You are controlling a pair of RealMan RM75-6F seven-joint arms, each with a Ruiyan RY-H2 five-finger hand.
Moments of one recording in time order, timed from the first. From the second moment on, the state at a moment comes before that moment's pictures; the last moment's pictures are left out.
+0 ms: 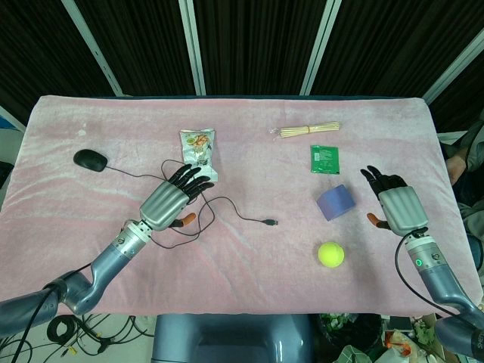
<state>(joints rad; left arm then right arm) -0.74 -1.54 -0.19 -1.33 1.60 1.03 0.04 0.47 -1.18 0.16 -1.40 -1.41 1.04 -0.05</state>
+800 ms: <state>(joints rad) -0.74 -1.45 -0.17 -1.46 1.58 1.05 0.20 0.43 -1.12 0.16 -1.48 -1.39 1.11 -0.06</state>
